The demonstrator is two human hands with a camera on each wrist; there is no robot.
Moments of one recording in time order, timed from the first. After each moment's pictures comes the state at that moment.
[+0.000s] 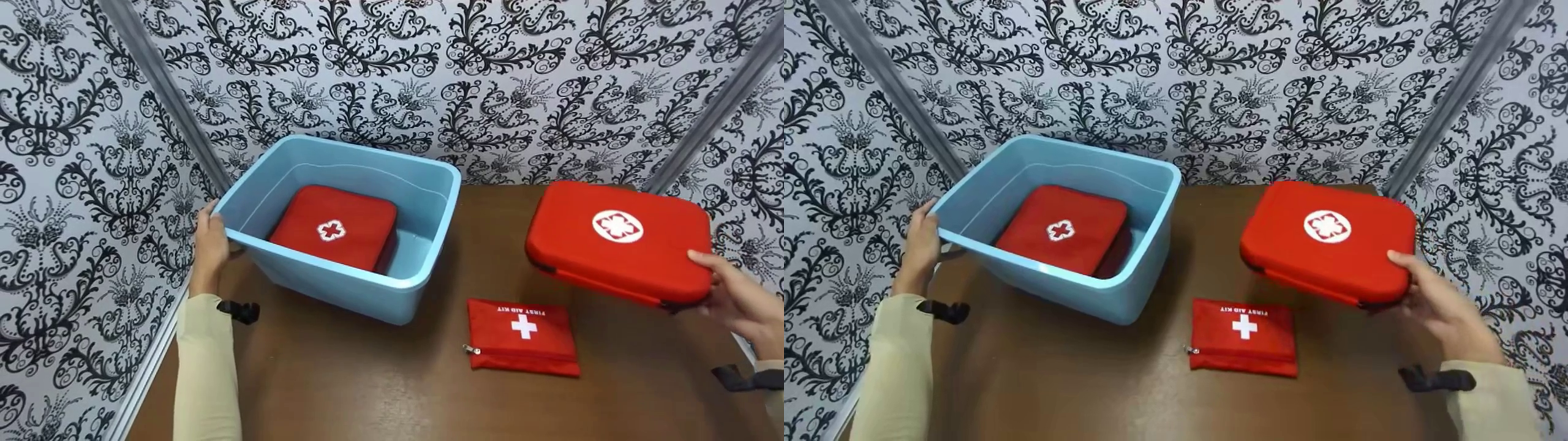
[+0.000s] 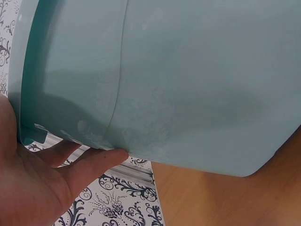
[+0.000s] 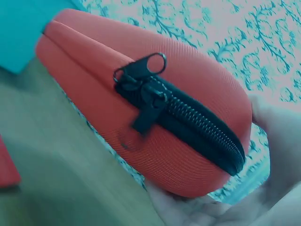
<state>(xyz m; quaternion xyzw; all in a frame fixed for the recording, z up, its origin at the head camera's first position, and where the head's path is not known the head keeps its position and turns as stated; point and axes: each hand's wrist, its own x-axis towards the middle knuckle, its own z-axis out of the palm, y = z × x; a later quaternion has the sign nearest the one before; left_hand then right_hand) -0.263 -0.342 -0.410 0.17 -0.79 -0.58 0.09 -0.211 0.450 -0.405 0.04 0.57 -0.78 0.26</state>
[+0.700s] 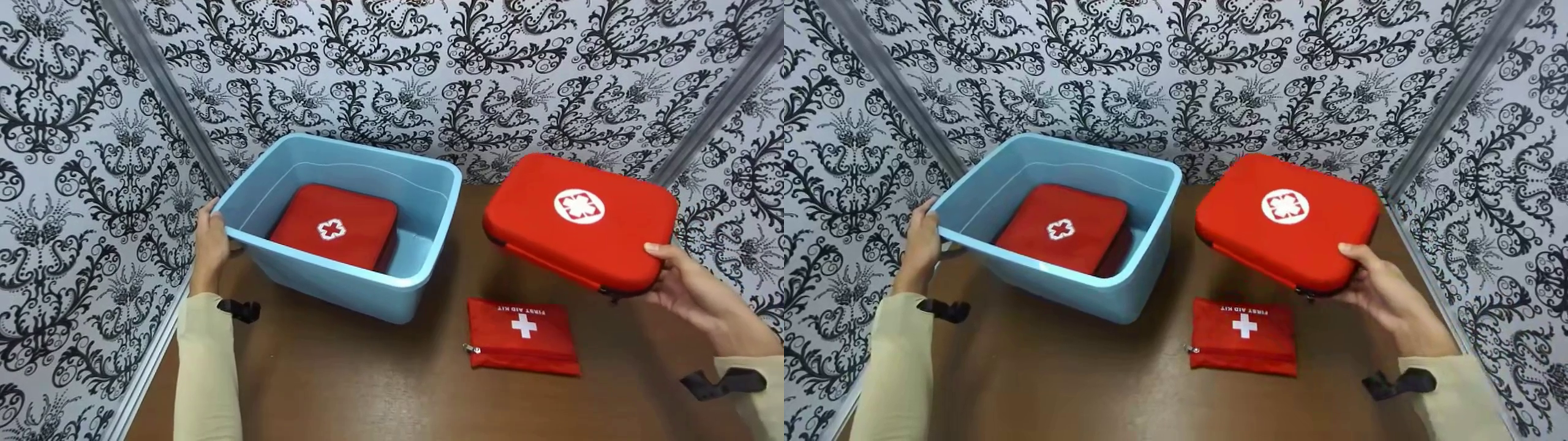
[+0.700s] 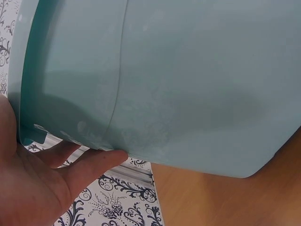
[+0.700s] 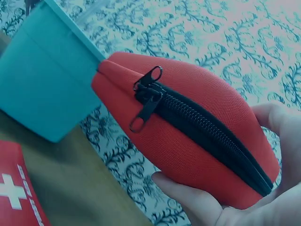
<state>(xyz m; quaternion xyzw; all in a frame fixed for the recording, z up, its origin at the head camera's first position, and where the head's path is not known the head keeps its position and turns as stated) -0.264 -0.343 -0.412 0.17 -0.81 -0.54 0.13 -0.204 0.370 -0.381 -0.07 0.56 -0.79 0.23</state>
